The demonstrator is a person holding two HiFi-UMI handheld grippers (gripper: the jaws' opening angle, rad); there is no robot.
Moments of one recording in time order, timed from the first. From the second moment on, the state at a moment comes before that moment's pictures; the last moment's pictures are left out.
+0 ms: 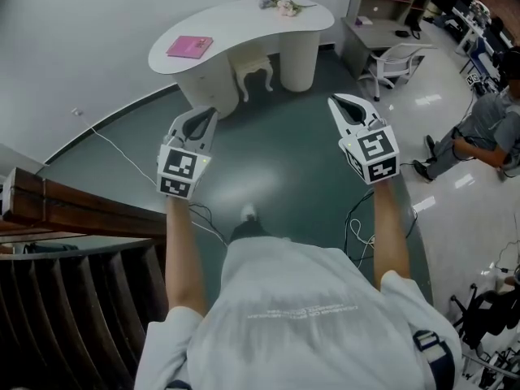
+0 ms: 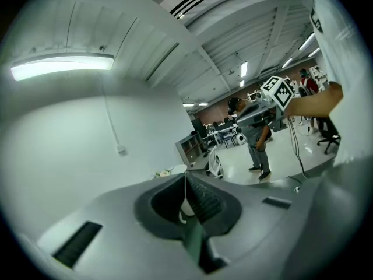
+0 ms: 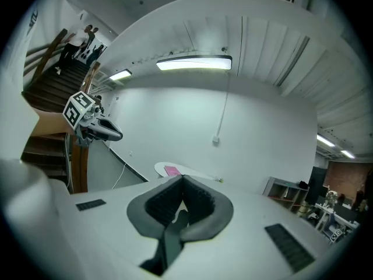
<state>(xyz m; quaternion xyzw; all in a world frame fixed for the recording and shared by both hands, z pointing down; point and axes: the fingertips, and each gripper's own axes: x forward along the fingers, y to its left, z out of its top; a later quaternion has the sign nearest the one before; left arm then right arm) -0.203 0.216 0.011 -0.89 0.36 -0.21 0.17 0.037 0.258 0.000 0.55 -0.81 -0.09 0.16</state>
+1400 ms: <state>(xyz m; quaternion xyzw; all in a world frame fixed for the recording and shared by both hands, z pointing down) -0.099 -0.100 0.078 -0.91 0.33 -0.23 0.10 0.127 -0.055 0.056 0.54 -0.81 -0.05 0.21</state>
